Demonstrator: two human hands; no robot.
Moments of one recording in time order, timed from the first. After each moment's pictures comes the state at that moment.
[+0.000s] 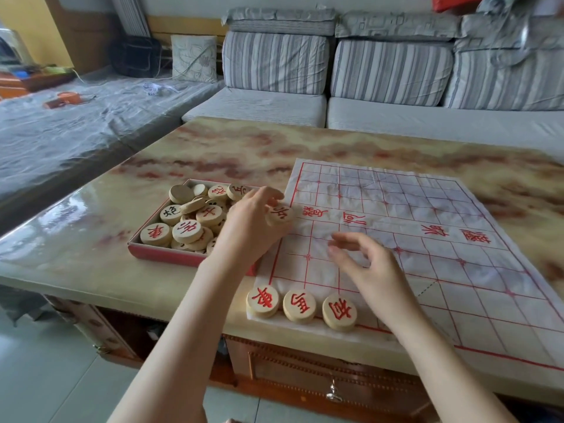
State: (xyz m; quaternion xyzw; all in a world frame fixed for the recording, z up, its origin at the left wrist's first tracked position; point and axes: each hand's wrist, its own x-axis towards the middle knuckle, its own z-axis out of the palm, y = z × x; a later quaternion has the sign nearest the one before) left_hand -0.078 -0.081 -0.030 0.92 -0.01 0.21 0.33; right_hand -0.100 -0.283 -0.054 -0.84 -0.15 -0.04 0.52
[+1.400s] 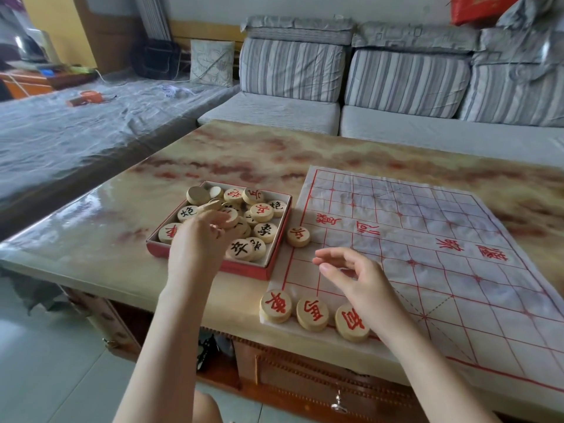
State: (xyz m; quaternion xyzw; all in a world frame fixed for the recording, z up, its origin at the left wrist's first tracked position) left_hand -0.120 -0.020 -0.043 0.89 0.20 0.26 0.32; right_hand -0.098 -0.257 -0.061 -0.81 -0.19 0.04 0.55
